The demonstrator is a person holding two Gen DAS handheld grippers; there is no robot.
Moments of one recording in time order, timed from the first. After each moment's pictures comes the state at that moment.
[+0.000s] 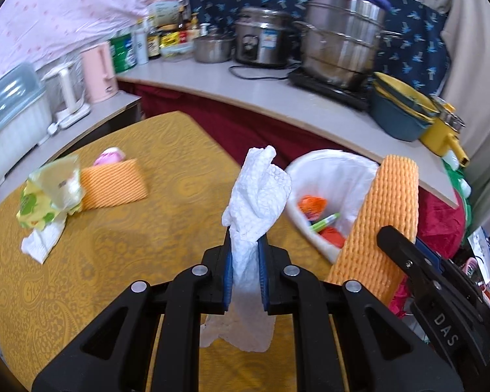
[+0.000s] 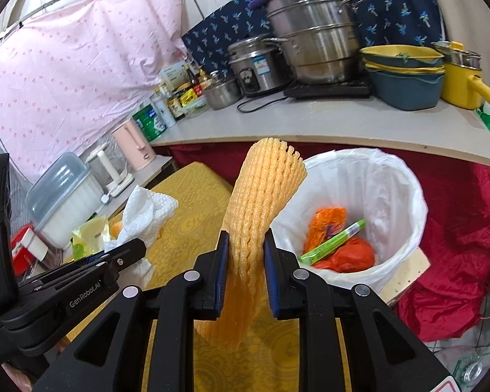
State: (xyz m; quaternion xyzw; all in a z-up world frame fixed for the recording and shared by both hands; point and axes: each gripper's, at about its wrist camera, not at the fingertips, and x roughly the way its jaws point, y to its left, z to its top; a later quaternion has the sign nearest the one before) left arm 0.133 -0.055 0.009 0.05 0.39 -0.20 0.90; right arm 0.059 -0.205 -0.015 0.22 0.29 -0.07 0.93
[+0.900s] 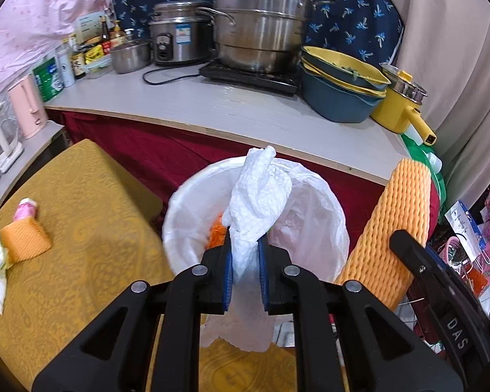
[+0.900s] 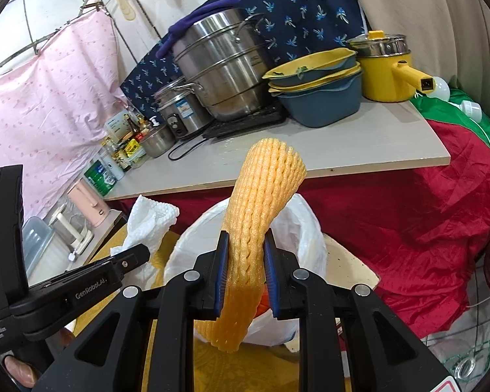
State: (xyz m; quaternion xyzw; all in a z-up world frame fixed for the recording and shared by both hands) left arm 0.152 -0.206 -0.002 0.09 0.41 -0.30 0.86; right arm 0.028 -0.340 -0.028 0.29 0.25 -0.17 0.91
